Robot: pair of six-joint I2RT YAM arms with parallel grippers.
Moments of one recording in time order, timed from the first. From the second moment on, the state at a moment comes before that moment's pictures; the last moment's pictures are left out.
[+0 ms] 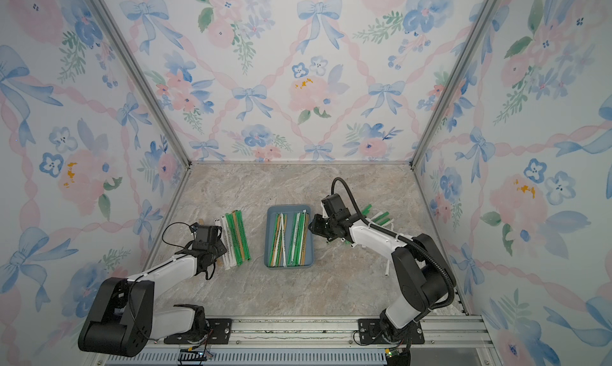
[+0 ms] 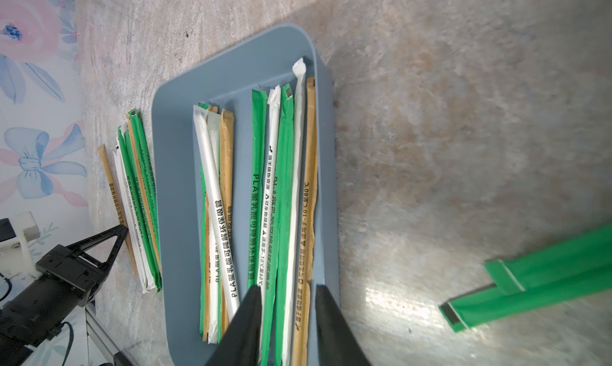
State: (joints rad) left arm -0.11 1.26 0.41 -0.14 -0.31 -0.65; right arm 0.54 1.60 0.96 -0.25 -0.24 0.73
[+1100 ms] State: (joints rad) left arm -0.74 1.38 0.72 -0.19 -0.22 -0.81; right arm 0.27 1.32 0.85 -0.49 -0.13 0.56
